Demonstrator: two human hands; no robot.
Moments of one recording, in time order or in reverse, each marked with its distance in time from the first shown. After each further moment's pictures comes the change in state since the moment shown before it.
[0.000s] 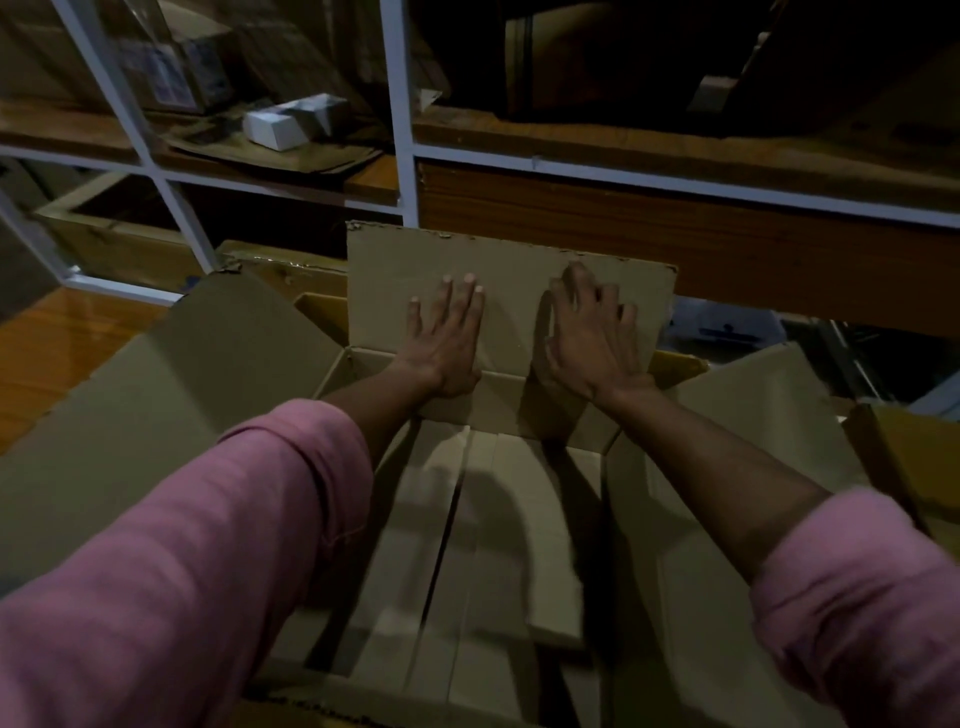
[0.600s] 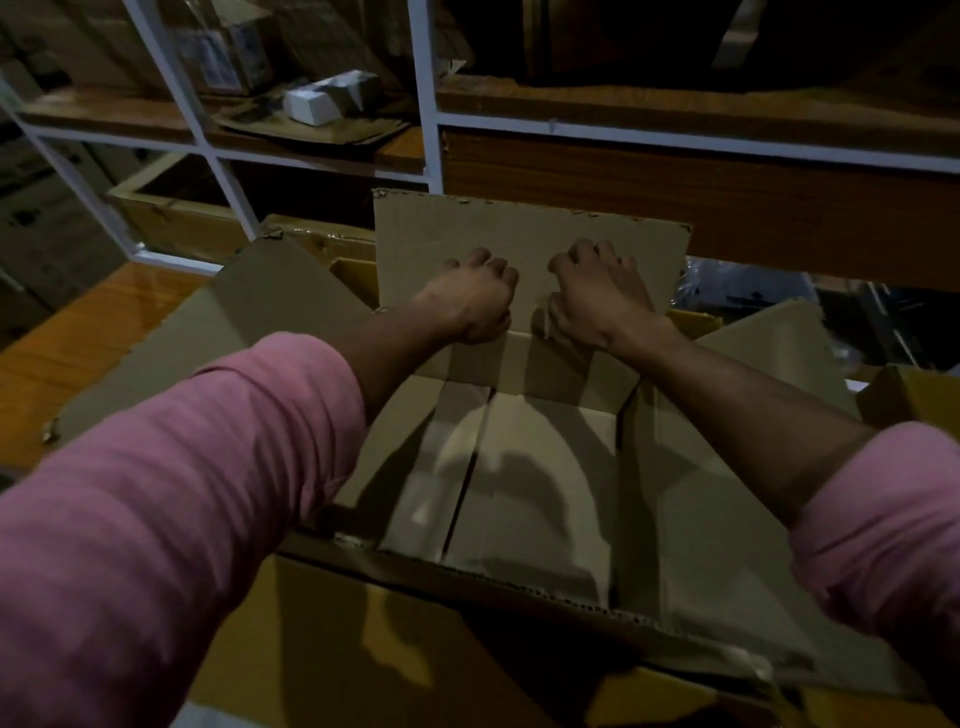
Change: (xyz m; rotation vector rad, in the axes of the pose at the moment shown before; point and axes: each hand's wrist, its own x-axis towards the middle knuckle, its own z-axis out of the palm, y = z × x) left_hand -0.044 0.027 -0.069 0.198 -0.028 0.131; right_hand -0.022 -0.009 -0.043 0.050 -0.059 -0.156
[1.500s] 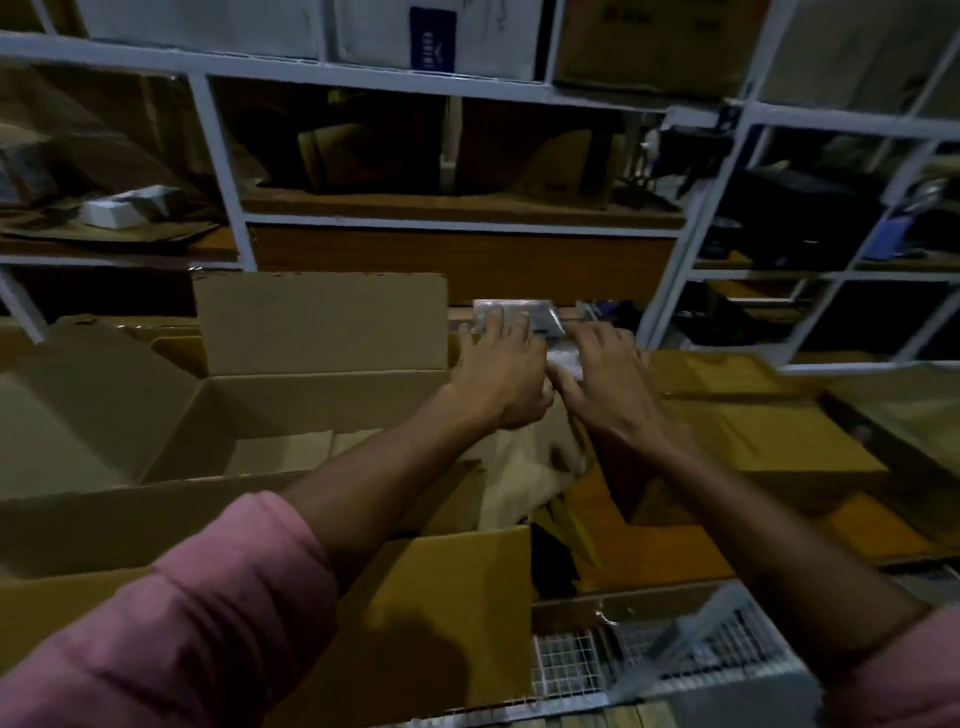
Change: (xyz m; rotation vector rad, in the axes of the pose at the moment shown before) left_hand -0.141 0.260 -0.124 -0.261 0.227 0.298; right_hand -0.300 0.066 -0.113 0.092 0.243 0.466
